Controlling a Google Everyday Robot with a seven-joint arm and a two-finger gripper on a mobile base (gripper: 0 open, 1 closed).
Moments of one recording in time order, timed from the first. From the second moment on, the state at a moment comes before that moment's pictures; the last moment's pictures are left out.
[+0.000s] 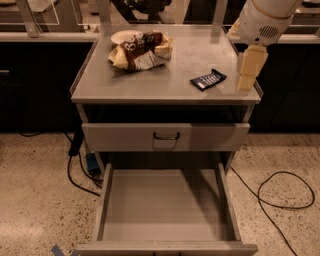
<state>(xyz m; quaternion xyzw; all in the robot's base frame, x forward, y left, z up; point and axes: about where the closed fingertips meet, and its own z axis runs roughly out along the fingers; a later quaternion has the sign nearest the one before) 0.608 -0.187 0.963 -0.68 0.71 -0.06 0.16</state>
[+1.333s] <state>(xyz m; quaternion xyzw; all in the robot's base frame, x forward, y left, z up) 0.721 -0.199 0.911 -0.73 0.67 -0.05 0.16</state>
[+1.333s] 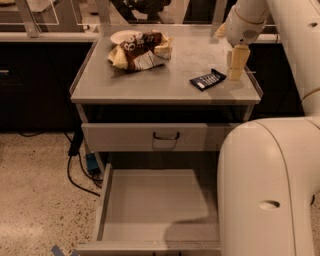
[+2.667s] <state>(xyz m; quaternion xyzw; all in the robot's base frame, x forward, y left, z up) 0.768 -0.178 0.868 -0.74 0.65 -0.05 0.17</state>
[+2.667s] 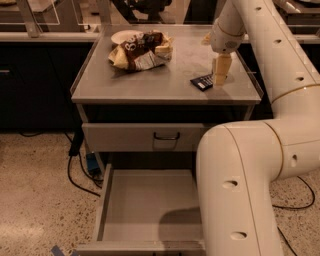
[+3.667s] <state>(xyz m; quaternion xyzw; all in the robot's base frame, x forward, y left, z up) 0.761 -0.169 0.843 -0.74 0.65 -0.01 0.17</state>
